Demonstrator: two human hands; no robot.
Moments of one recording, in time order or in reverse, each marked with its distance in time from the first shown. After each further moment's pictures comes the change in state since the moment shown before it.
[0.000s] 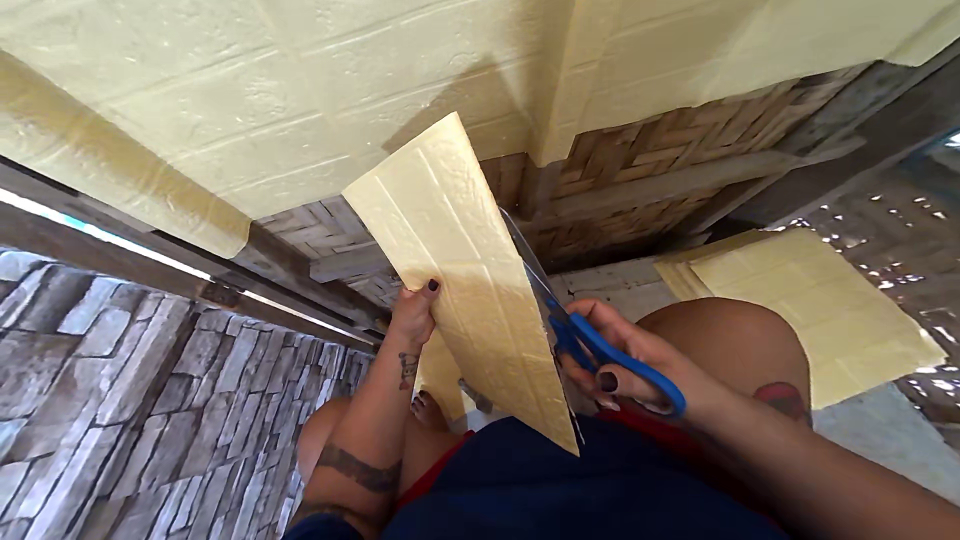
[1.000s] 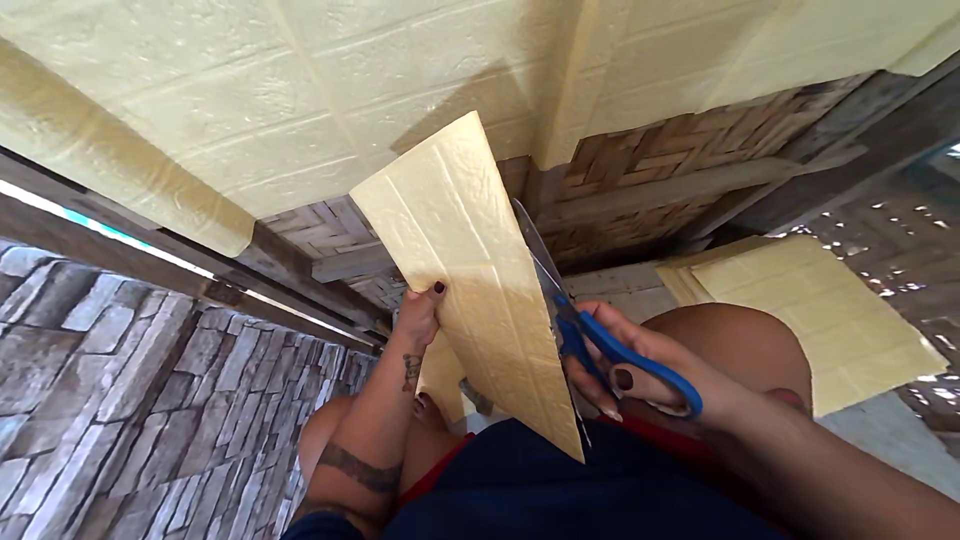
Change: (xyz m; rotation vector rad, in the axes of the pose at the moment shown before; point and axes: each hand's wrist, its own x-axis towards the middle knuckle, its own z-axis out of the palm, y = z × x) left_hand -0.001 0.000 0.003 -0.014 -0.010 0.013; right_hand -0.001 -0.012 -0.002 0.045 -0.086 0.058
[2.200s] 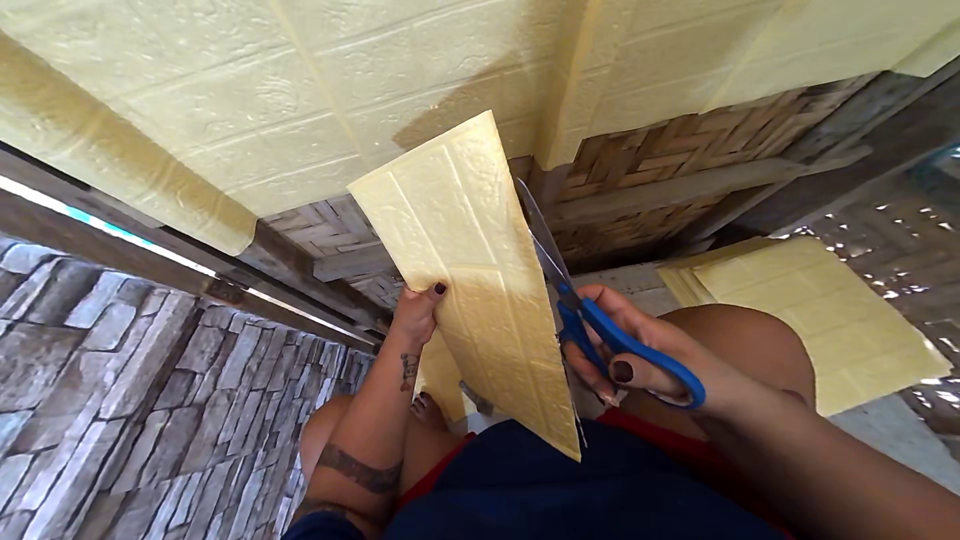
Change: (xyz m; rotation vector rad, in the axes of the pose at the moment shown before) left_hand 0.000 0.007 -0.002 0.003 -0.029 0.048; right_hand 0.009 -0.008 -0.002 -0.083 0.014 -0.039
